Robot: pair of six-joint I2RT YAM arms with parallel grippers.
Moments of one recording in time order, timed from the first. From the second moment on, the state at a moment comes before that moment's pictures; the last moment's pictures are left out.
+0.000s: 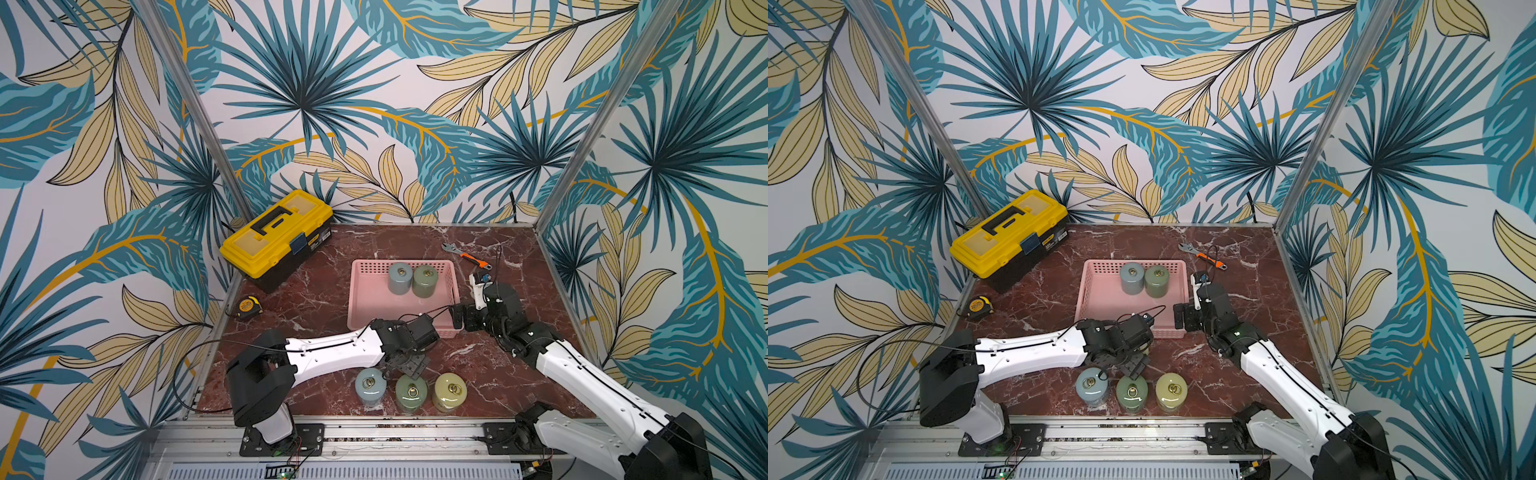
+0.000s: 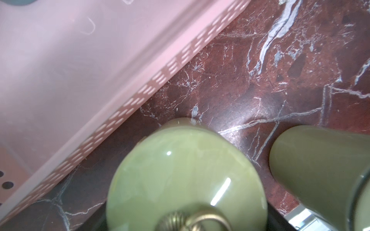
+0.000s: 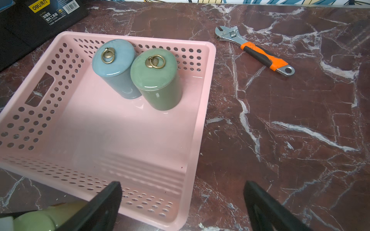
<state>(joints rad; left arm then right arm) -1.10 1.65 1.13 -0.69 -0.15 -0.41 0.44 1.04 0.70 -0.35 0.13 0.23</state>
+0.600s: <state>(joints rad) -1.10 1.67 1.13 -0.67 -0.15 -0.42 0.44 1.04 0.70 -0.35 0.13 0.23</state>
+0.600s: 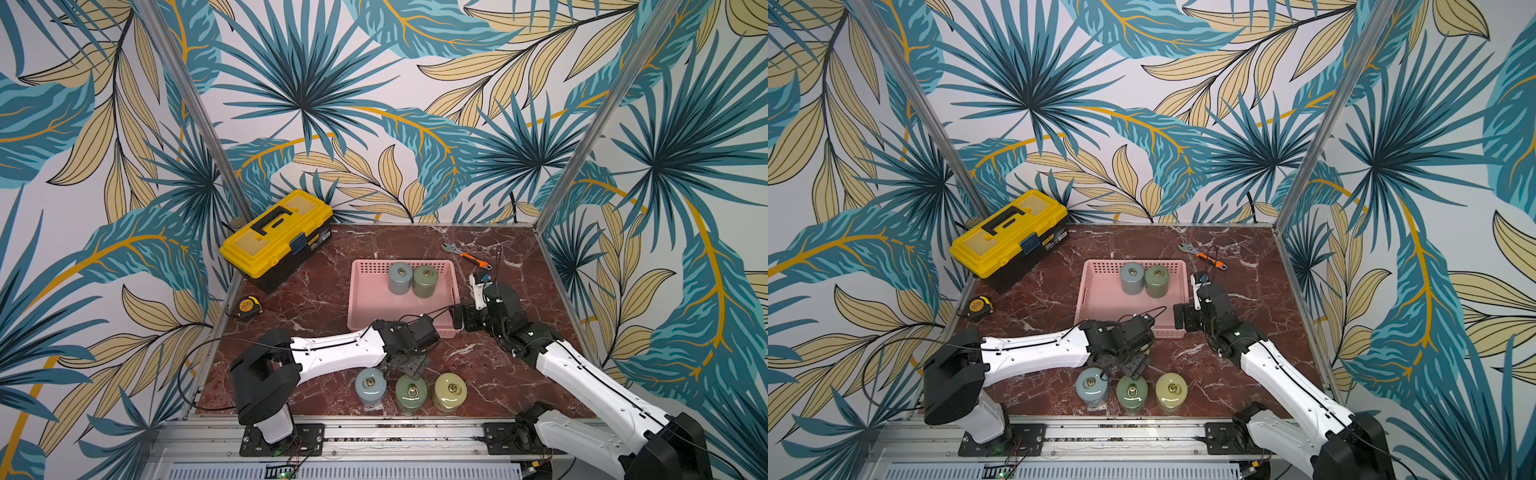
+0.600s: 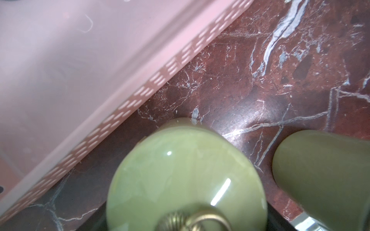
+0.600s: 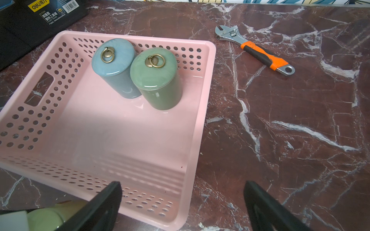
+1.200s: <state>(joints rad) -1.10 1.68 1.17 -0.70 -0.18 -0.42 0.44 1.04 0.70 -0.35 0.13 0.23</state>
